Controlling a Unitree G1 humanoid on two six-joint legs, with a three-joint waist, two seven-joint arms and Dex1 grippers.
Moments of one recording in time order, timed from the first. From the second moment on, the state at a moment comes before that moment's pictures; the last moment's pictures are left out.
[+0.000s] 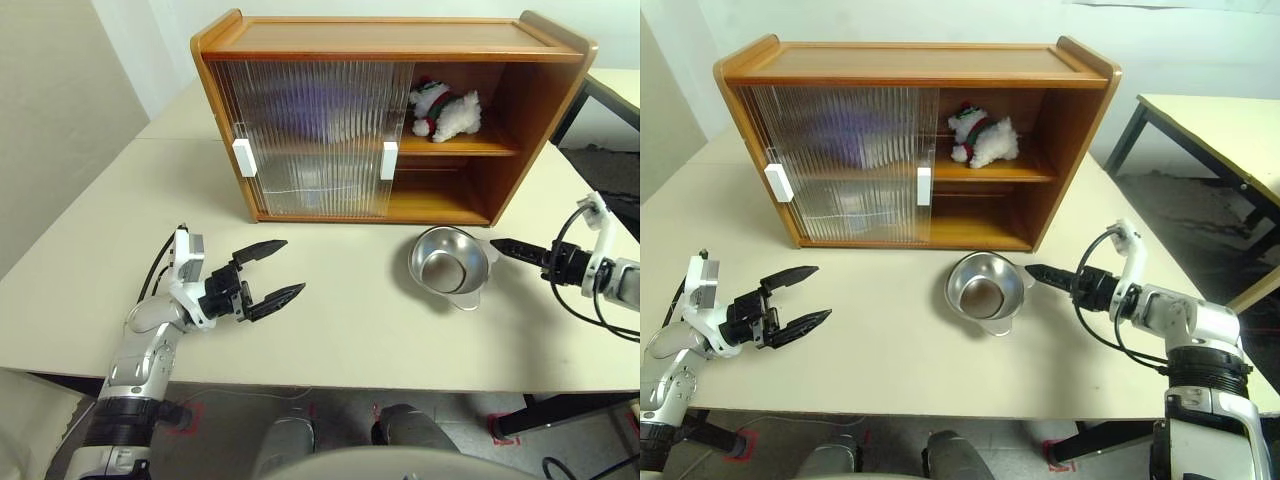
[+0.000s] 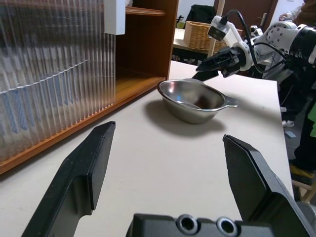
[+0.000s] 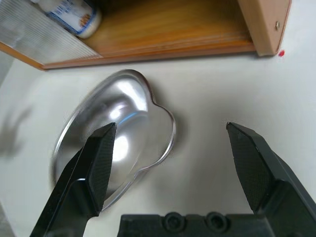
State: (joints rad) left arm -0.02 0.50 0.11 0.07 -0.54 -0.08 -1.21; right arm -0.39 -0.75 -0.25 0.54 0.53 0.84 1.00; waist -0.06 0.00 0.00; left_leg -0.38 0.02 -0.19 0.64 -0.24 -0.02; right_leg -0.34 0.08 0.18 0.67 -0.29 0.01
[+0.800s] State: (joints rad) left arm -0.02 0.51 0.10 0.05 -0.56 -0.06 -1.25; right arm -0.43 -0.65 -0.32 0.53 0.64 0.94 0.98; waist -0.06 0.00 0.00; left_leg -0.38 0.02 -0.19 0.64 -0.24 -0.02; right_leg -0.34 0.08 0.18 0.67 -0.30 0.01
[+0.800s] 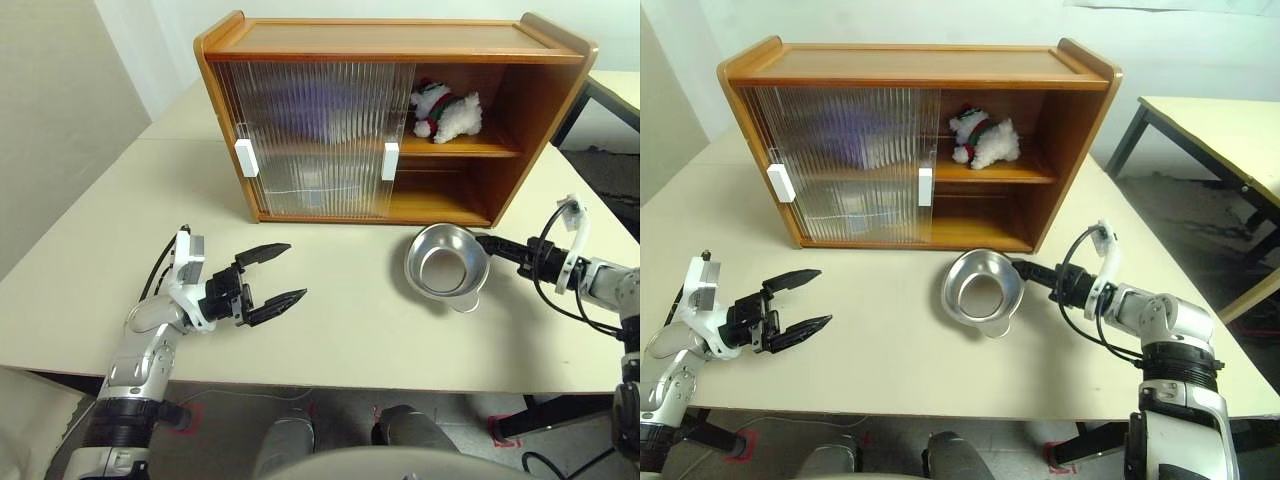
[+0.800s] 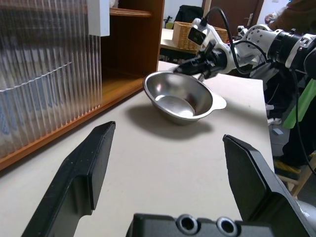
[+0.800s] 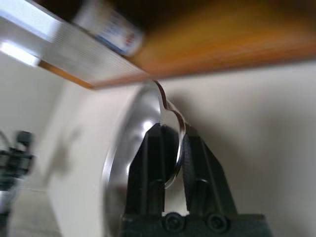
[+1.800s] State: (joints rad) left arm -0.03 0.51 0.10 0.05 -0.55 -0.06 -1.24; right arm -0.51 -0.33 -0.79 0.48 1.00 1.07 0.43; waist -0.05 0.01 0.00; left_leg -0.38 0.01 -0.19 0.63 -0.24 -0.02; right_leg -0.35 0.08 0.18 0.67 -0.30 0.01
